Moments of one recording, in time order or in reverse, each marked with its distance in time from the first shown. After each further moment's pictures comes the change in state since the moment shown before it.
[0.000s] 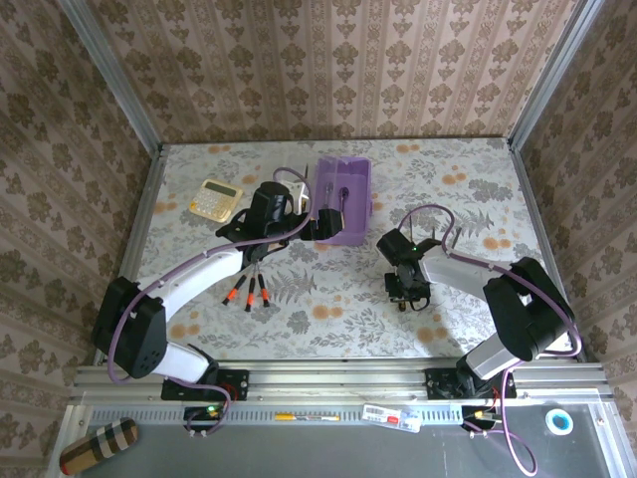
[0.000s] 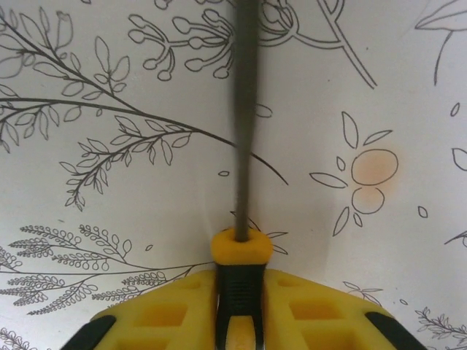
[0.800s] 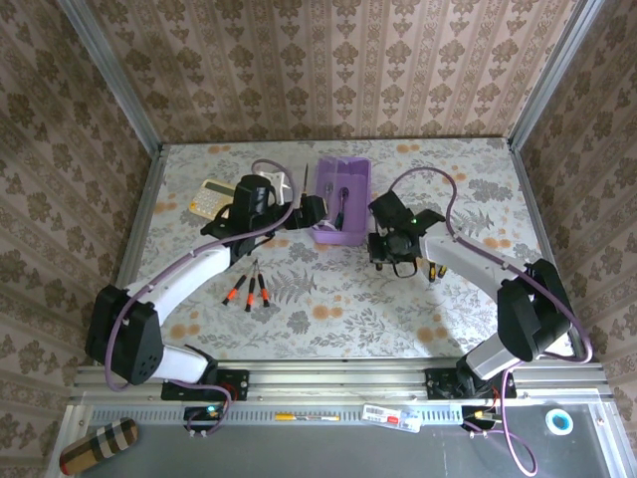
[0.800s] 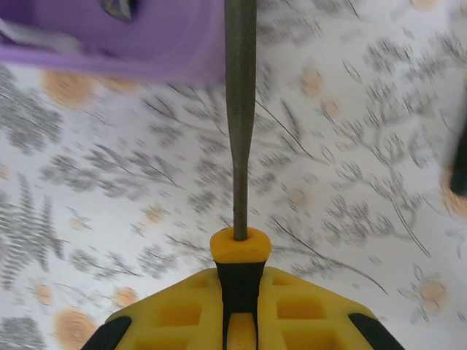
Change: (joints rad) left arm 0.113 -0.046 0.000 -0.014 -0.050 0.009; right arm 0.001 0.010 0.333 -0.007 -0.053 0.022
